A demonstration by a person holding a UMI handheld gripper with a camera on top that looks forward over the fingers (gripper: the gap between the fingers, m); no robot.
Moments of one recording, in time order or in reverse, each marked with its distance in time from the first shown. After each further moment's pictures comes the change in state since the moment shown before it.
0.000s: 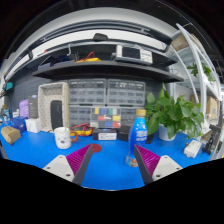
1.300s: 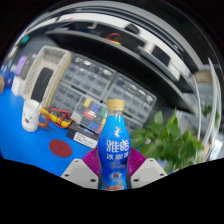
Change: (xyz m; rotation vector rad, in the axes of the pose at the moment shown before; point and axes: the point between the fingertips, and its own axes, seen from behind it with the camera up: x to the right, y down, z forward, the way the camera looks) arm 0.048 -0.017 0.142 0.033 0.105 -0.445
